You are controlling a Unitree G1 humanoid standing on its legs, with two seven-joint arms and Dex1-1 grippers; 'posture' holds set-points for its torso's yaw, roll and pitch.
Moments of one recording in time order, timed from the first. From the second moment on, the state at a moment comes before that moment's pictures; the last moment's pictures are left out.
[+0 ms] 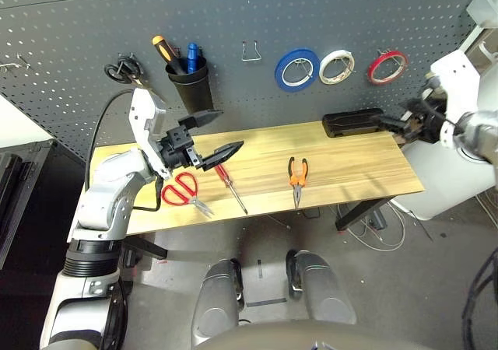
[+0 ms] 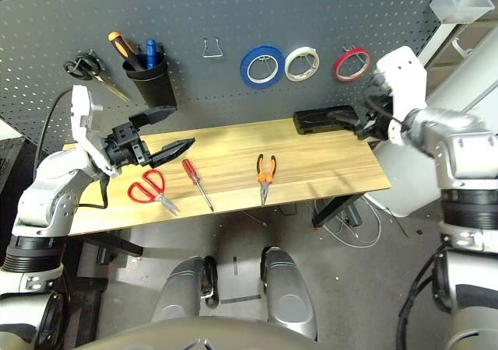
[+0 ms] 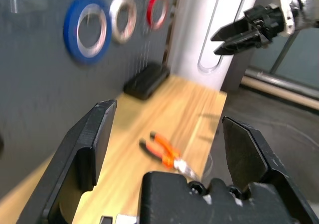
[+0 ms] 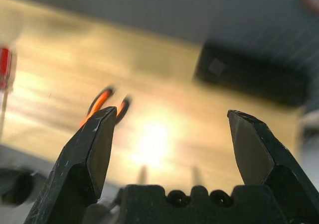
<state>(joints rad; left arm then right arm) -0.26 0.56 0.04 -0.10 -0.44 0.24 -0.95 -0.45 -0.61 -0.13 0.01 0.25 0.97 0.64</state>
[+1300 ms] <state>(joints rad) -0.22 0.60 -0.09 0.01 -0.29 0.27 -1.01 -0.74 0.05 -0.22 0.65 0.15 0.92 -0.14</state>
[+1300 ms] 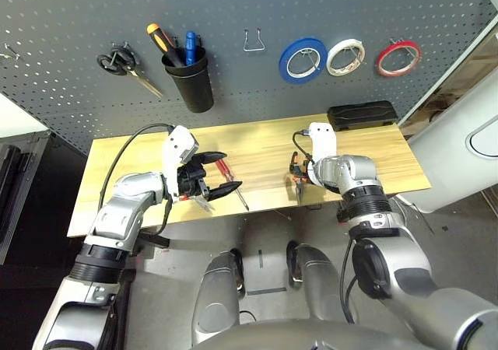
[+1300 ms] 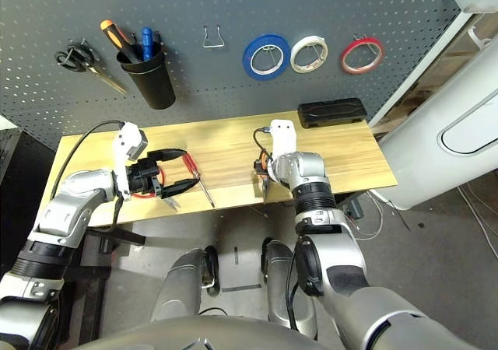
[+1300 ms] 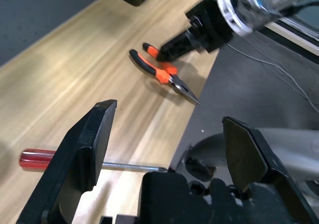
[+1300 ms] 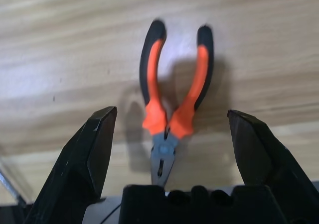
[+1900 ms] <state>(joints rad) -0.19 0.61 -0.08 -0.07 -0.31 0.32 -1.02 -0.81 0.05 -0.24 0.90 0.16 0.77 -0.17</state>
